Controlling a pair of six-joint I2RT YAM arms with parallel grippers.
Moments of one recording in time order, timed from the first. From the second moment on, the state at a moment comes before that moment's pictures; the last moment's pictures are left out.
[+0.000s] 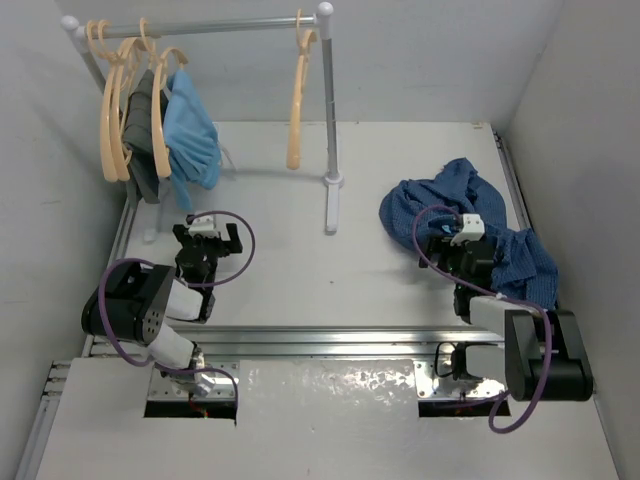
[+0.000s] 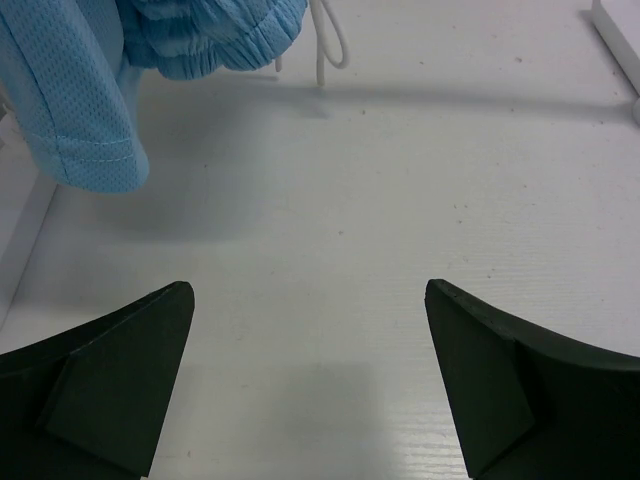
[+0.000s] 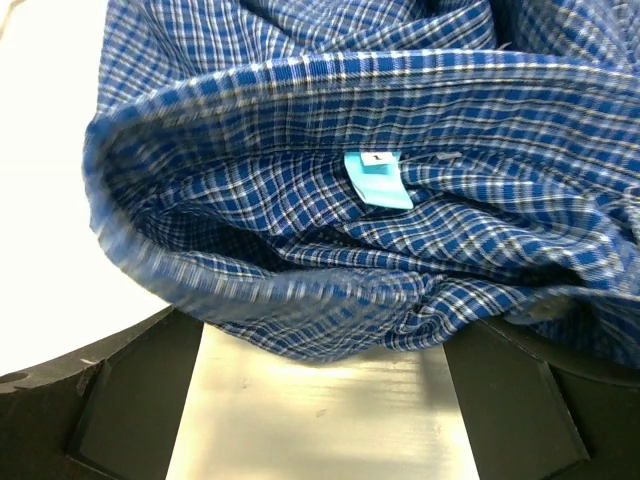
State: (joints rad) left arm -0.09 1.53 0.16 1.29 -0.15 -0.01; right arm -0.04 1.26 0.15 0.72 -0.09 0.06
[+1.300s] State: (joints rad) left arm -0.19 1.02 0.49 0.11 0.27 0.35; right arm 0.03 1.40 0.74 -0.04 -0.34 0.16
